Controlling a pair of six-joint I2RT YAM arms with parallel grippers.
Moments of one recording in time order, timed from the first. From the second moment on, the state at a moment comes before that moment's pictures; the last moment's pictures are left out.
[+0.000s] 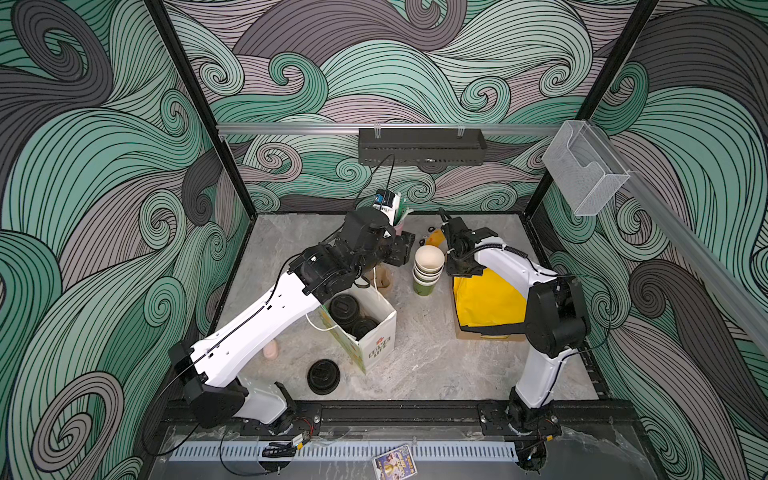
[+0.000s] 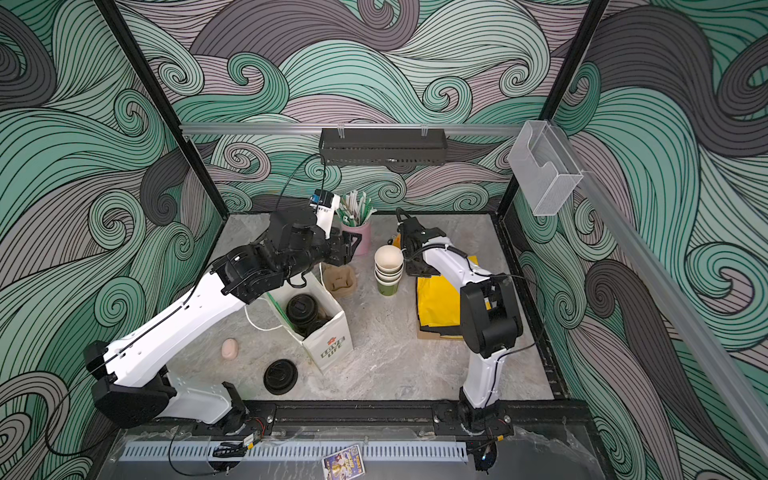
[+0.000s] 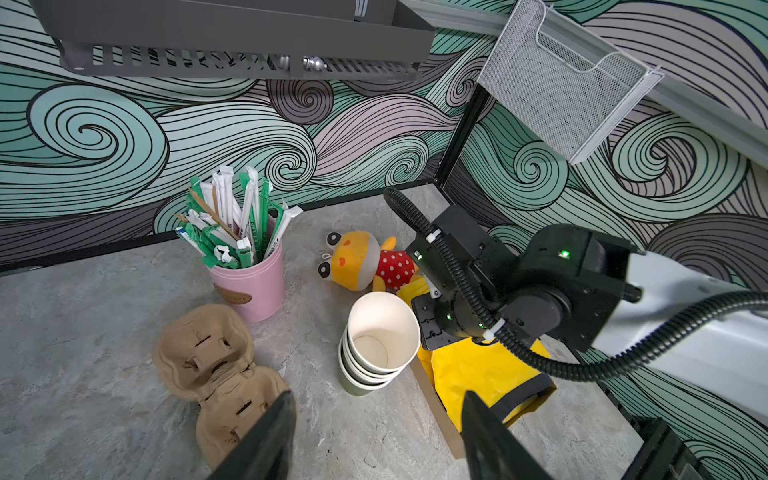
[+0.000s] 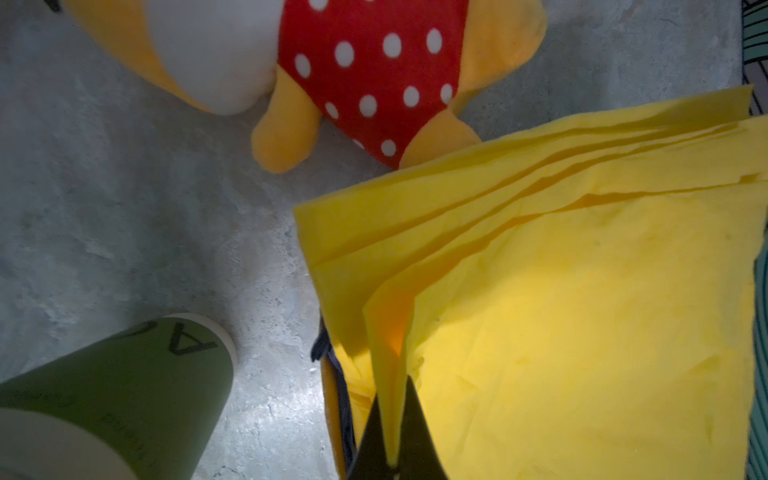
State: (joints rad) left arm -0.84 1.41 1.63 -0.64 -0.23 -0.34; right arm 0.37 1.86 1.50 -0.97 0.31 0.44
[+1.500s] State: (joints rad) left arm -1.11 1.93 1.93 -0.34 0.12 -0.10; right arm 0.16 1.05 1.72 -1.25 0.08 0.61
